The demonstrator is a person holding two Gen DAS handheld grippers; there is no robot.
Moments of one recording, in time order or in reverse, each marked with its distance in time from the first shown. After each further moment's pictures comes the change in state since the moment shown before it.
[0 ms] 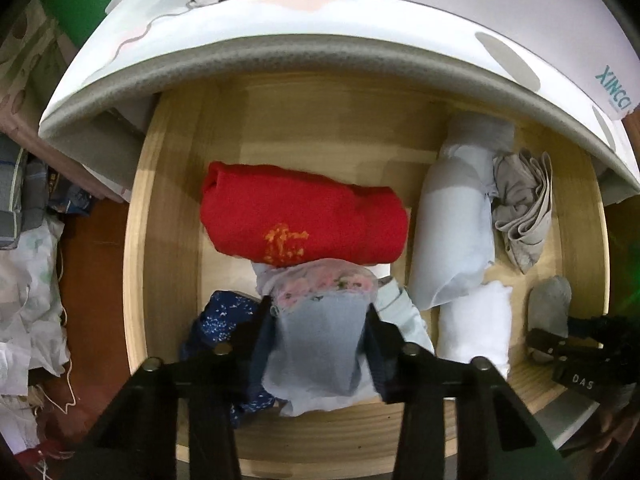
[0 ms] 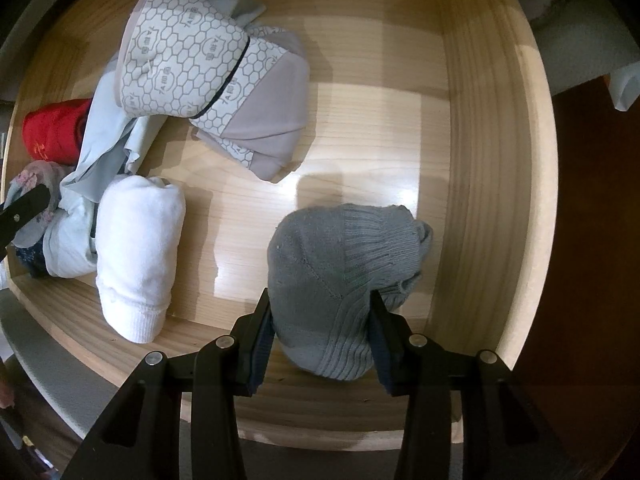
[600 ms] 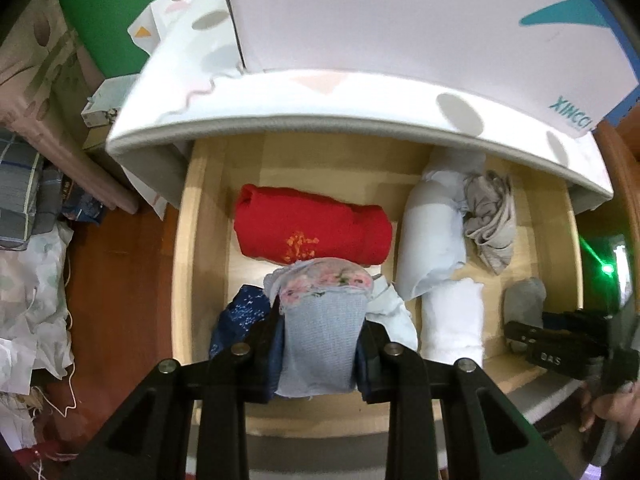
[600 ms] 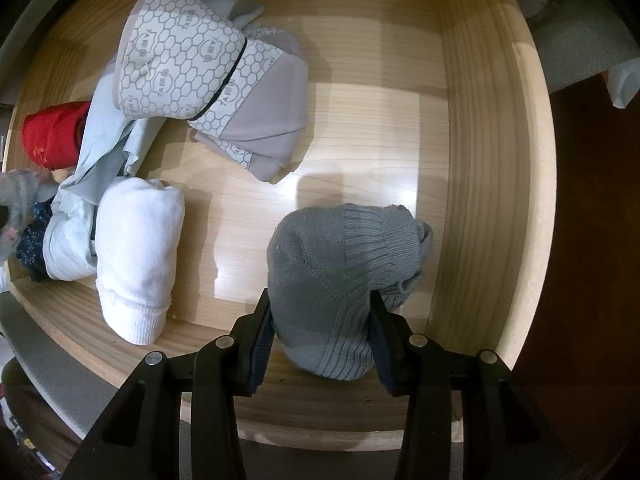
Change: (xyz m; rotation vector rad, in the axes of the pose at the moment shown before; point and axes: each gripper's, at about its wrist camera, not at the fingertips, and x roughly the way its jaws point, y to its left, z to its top) left arm -0.059 0.004 -0.012 -0.007 -0.076 -0.022; right arm -0.010 -0.005 0.000 0.011 -0.005 -0.002
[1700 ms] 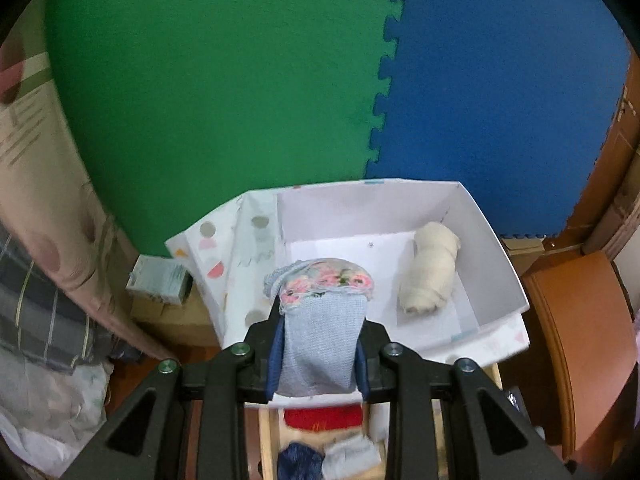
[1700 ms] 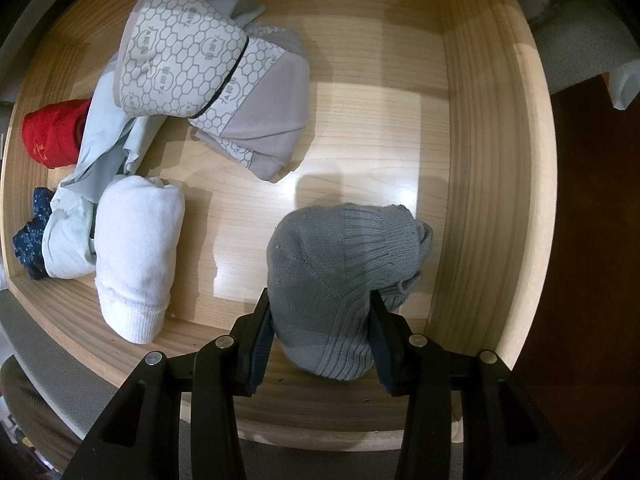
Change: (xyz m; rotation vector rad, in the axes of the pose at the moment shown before) left arm -0.214 -0.007 0.141 0.100 -0.448 0.006; right arm -0.005 0.003 -0.007 0.001 -0.005 -0.002
